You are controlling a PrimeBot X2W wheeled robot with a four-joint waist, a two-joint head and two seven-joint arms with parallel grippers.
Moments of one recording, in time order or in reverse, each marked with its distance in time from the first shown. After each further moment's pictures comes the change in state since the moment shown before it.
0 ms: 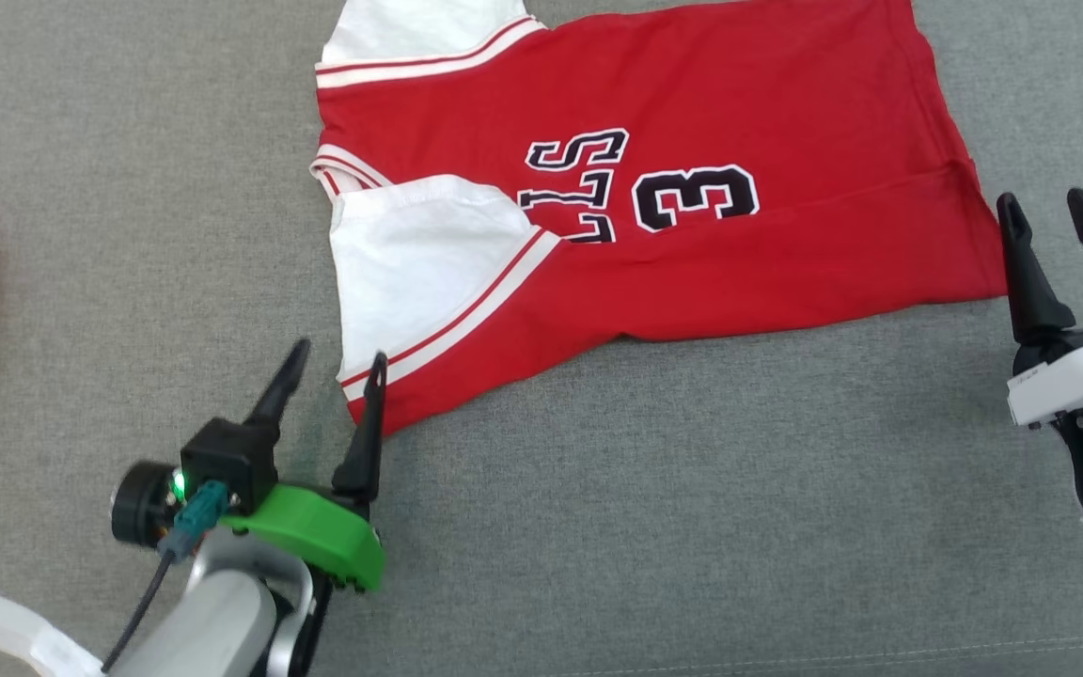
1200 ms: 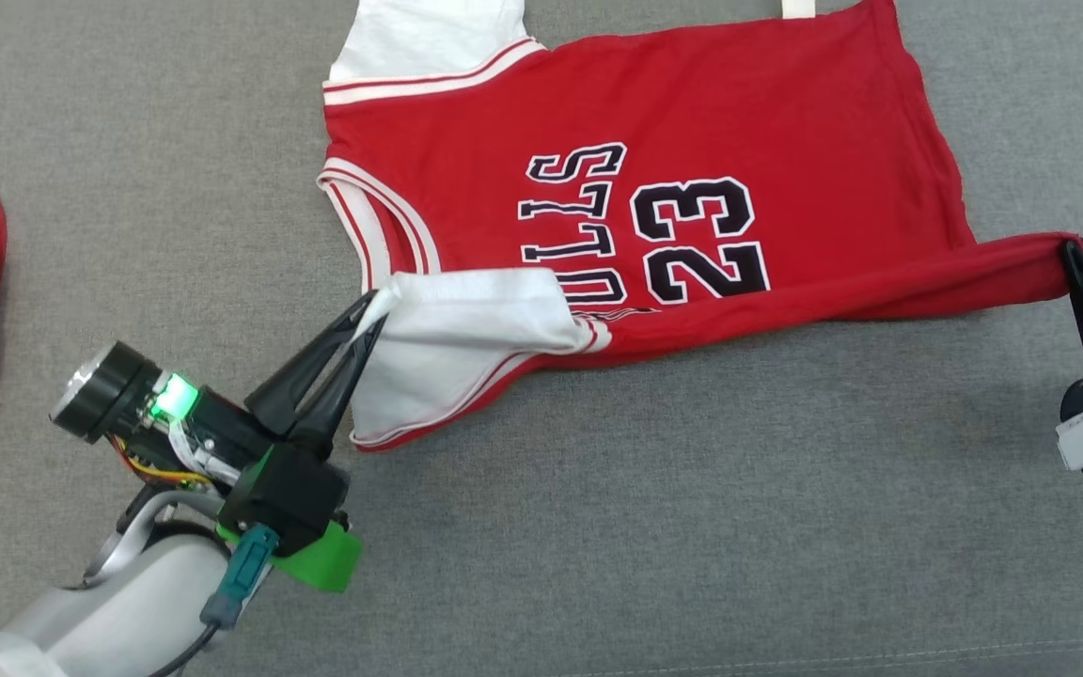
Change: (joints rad) left arm -0.139 0.228 -0.169 -0.213 0.420 0.005 -0.004; right arm 0.127 -0.126 0.022 -0.078 0.081 0.000 0.000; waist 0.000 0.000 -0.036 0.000
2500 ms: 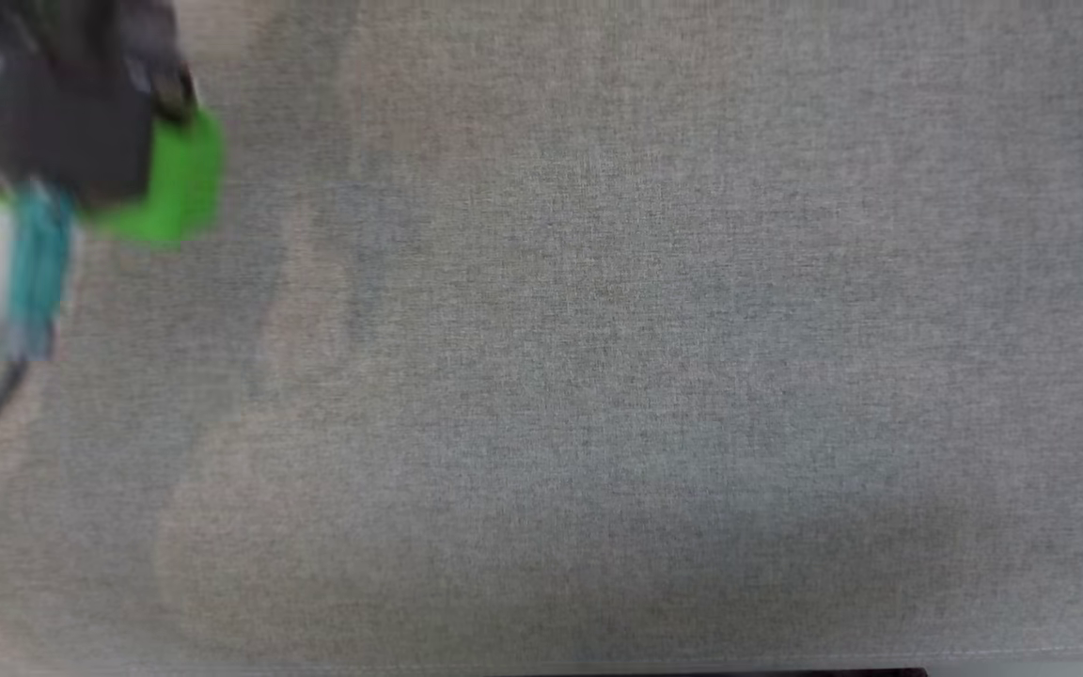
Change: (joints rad) left arm -0.602 -0.013 0.138 0.094 0.107 0.012 -0.036; right arm -0.821 -0.061 0.202 0.136 0.133 0.000 0.000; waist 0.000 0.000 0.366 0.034
